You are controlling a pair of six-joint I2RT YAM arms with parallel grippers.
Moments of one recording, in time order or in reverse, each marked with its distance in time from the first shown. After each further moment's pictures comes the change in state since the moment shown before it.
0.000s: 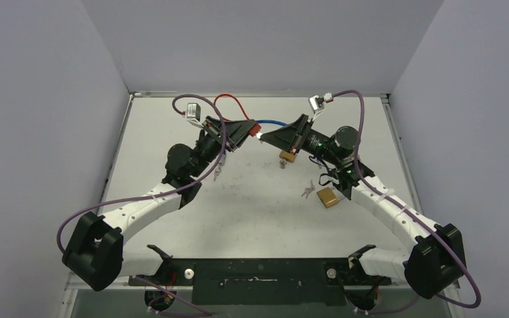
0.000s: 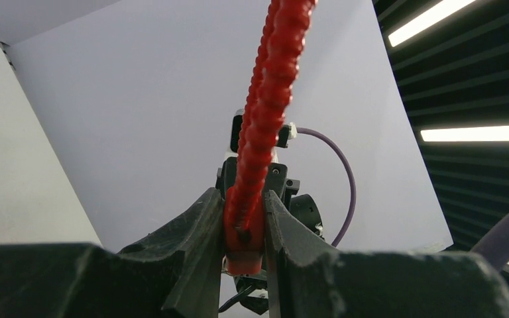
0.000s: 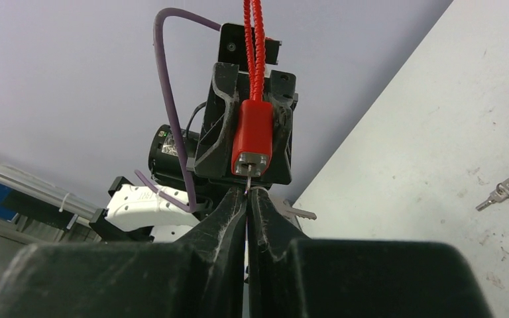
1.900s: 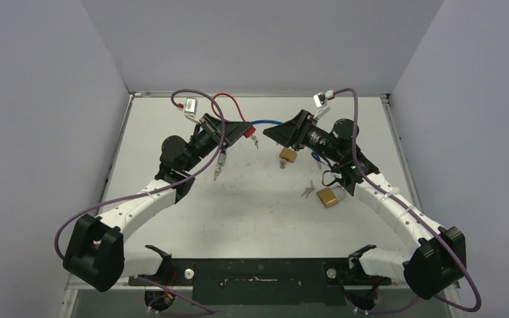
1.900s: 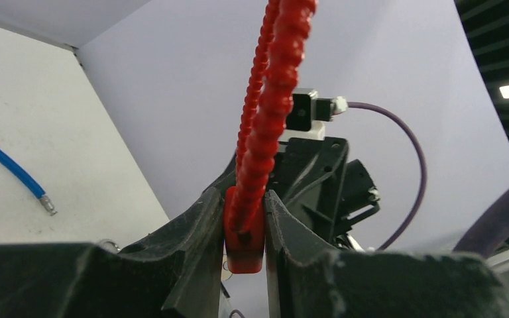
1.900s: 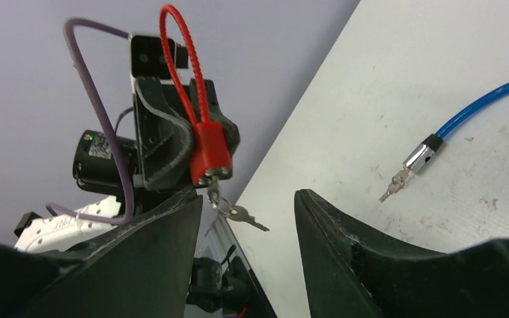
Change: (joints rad) left arm 0.109 -0.005 0.021 -0.131 0.154 0.198; right arm -0.028 -0.010 0.074 -0.256 0.145 -0.196
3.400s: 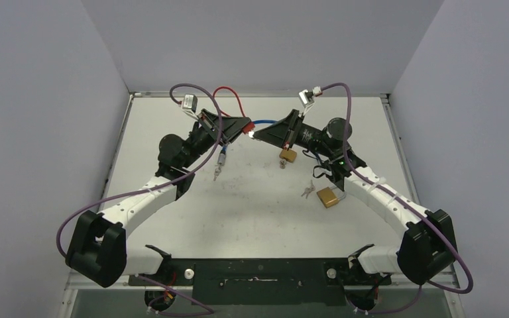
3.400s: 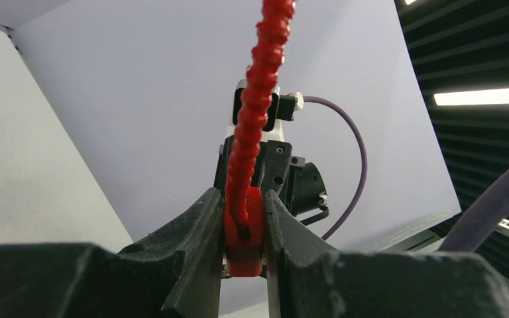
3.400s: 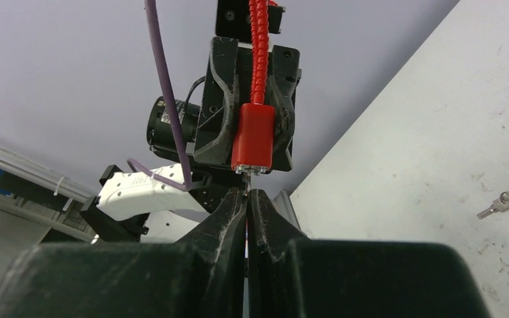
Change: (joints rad) left arm 0.015 0.035 0.023 0.127 0.078 -0.206; right arm 0.049 0.122 -0.008 0.321 -0.215 0.202
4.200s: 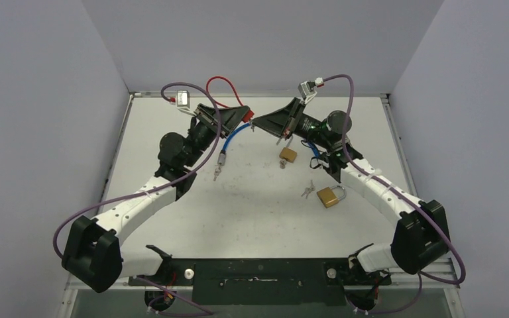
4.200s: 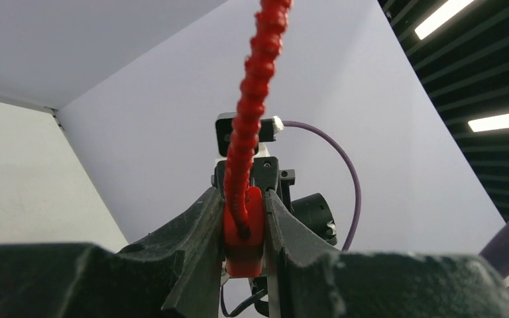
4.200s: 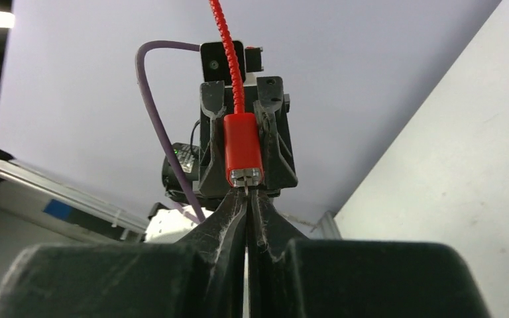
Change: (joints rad) left arm -0.064 -0.029 0.066 -0.092 -0.205 0.179; right arm -0.031 0.092 0.063 0.122 0.016 0.264
